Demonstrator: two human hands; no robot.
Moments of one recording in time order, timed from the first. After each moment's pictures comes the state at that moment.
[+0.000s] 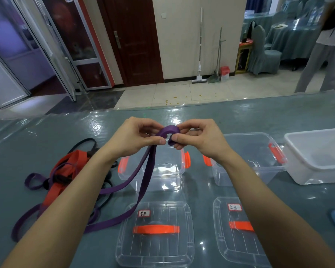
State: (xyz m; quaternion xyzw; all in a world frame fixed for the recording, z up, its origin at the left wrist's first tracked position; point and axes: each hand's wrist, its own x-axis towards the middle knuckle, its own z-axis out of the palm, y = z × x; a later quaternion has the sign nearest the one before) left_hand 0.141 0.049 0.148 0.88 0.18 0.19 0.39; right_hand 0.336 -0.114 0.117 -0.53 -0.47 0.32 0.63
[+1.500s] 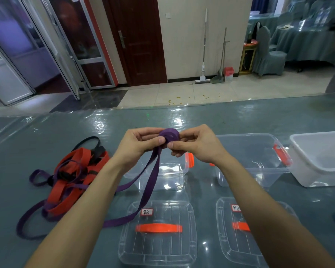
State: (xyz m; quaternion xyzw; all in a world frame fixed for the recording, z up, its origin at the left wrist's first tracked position) left_hand 0.129 0.043 0.105 0.70 0.18 0.26 0.64; right_hand 0.320 -0.107 0.109 -0.58 -0.49 0.36 0.55
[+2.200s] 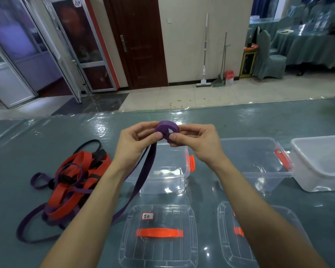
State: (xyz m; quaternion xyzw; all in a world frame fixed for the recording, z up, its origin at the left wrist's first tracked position) left_hand 0.132 0.036 0.114 0.68 0.17 0.37 0.61; right_hand 0.313 -0.094 0.110 -0.48 -0.43 0.32 0.69
